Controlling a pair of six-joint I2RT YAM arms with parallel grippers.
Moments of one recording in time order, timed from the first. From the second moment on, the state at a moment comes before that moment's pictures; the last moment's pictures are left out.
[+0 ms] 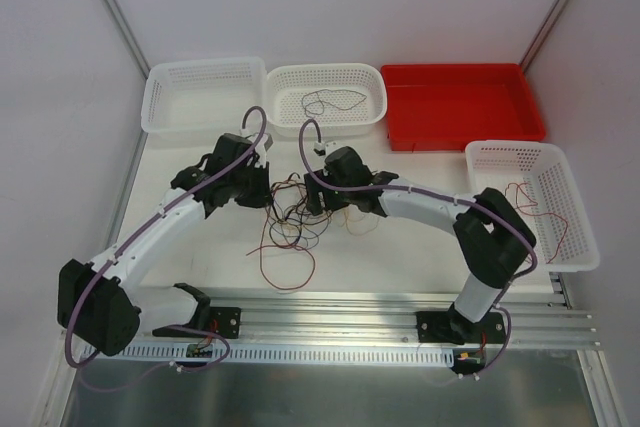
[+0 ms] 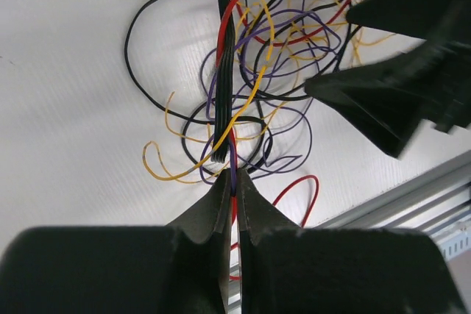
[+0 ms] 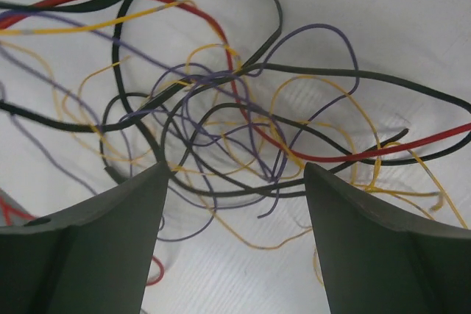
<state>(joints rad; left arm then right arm) -0.47 1.21 0.96 -0.64 0.13 -0.31 0.83 1.68 1.09 -0.19 -0.03 0.37</state>
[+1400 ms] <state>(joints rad) -0.25 1.16 1.24 -0.80 0.20 -0.28 0.45 1.60 0.84 -0.22 0.08 0.54</state>
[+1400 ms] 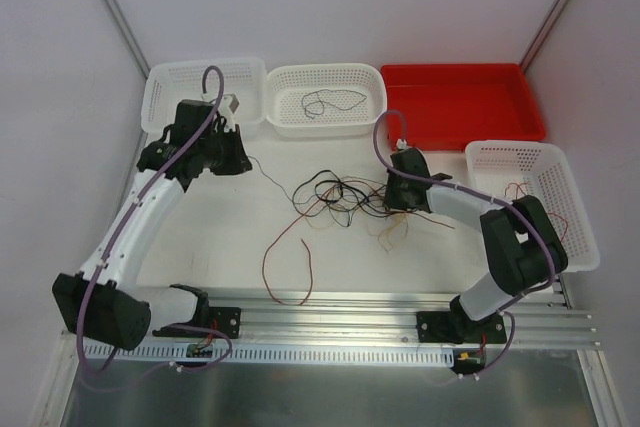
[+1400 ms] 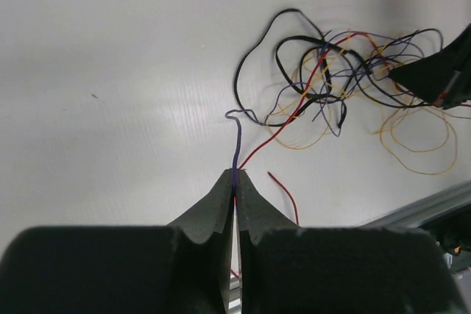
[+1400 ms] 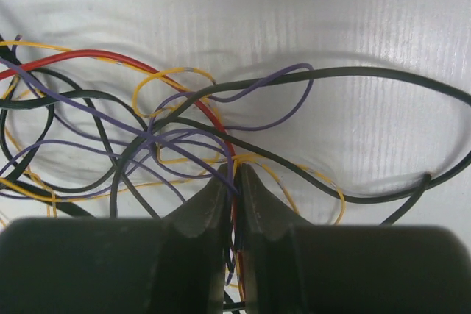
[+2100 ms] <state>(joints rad) 0.00 1.11 1.14 -0.80 -0.17 -0.32 0.51 1.40 0.83 -0.36 0.11 0.43</state>
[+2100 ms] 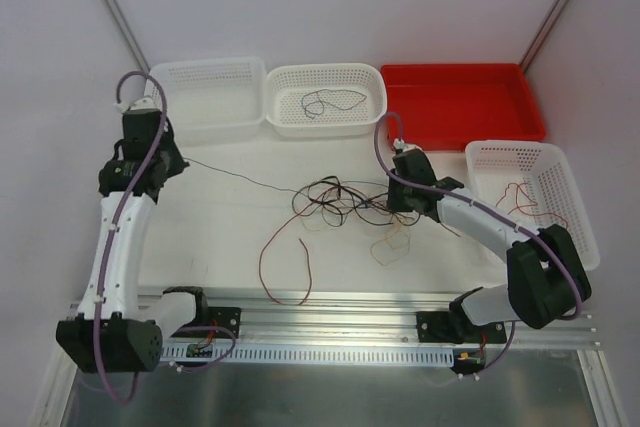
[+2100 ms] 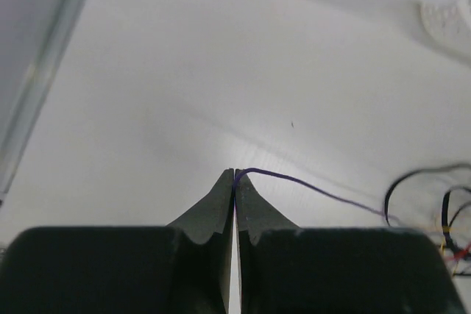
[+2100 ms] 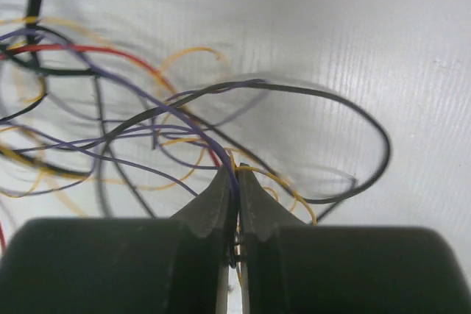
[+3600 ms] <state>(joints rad) -0.03 1.34 1.19 -0.79 0.05 -0.26 0.53 1.08 0.86 -0.57 0.07 0.32</state>
